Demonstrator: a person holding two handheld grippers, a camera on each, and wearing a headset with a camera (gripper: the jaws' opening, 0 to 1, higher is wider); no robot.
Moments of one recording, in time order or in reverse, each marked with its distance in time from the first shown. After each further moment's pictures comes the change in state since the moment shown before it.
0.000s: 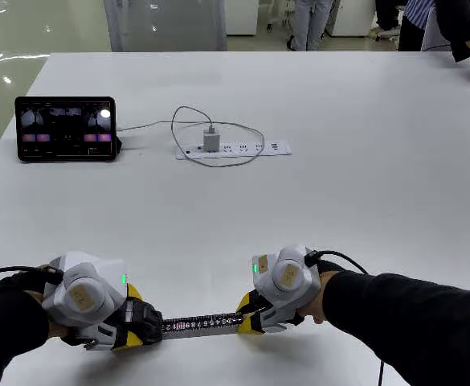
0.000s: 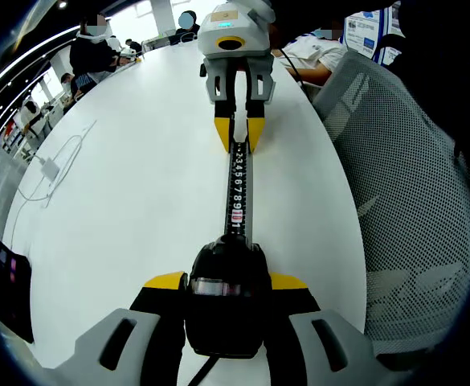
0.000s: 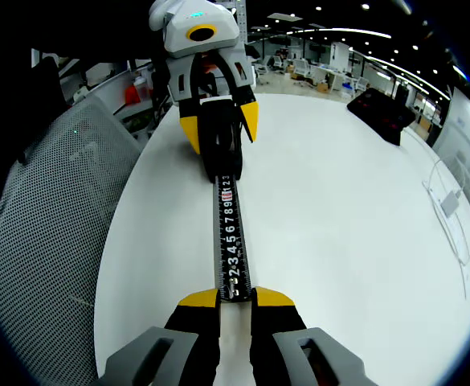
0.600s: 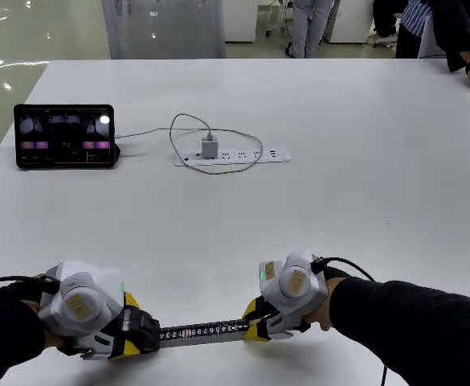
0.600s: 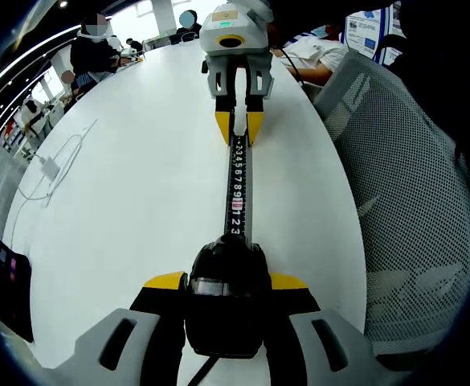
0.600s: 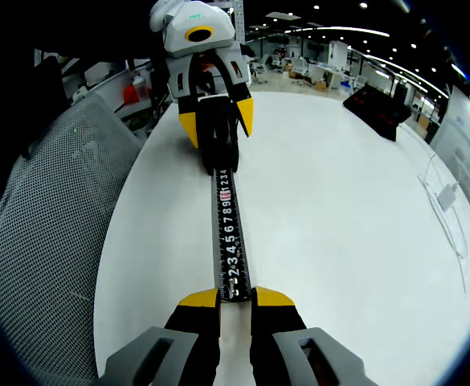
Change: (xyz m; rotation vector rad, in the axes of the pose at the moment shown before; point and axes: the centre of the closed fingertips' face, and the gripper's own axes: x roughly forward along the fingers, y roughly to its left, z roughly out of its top) left arm 0.000 0.001 -0.001 -0.004 0.004 0.002; right arm -0.007 -0.003 -0.011 0.007 0.006 -0.006
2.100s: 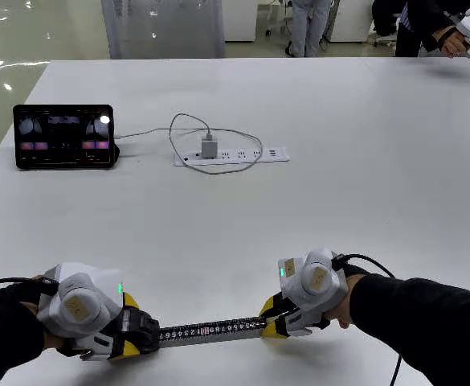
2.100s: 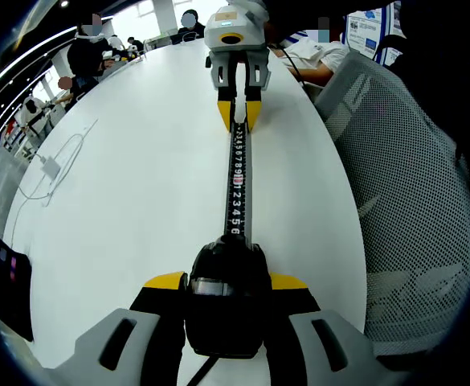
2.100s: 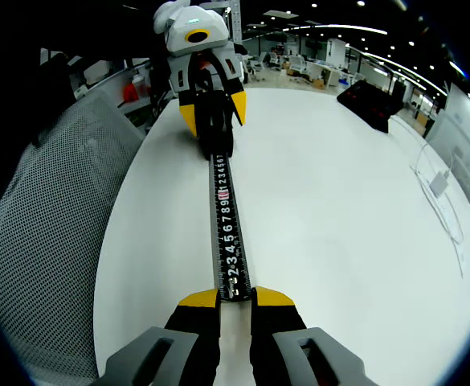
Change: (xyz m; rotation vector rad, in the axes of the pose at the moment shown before) left arm 0.000 0.000 0.001 -0.004 -0.001 0.004; right arm -0.020 -0.004 -0.024 0.009 0.013 -0.005
